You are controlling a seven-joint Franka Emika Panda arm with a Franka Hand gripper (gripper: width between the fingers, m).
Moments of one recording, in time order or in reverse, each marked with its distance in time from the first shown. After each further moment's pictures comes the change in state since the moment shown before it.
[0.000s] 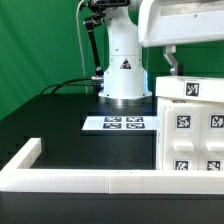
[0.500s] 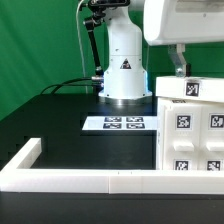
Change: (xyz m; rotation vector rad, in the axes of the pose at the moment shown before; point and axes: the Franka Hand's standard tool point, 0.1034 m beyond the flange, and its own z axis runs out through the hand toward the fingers) arm -0.003 -0.001 0.003 -0.025 -0.022 -0.348
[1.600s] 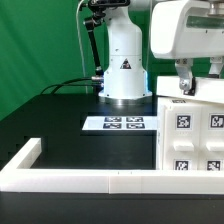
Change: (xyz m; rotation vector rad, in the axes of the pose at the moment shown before) arm -0.013 0.004 0.019 -0.027 -0.055 -0.225
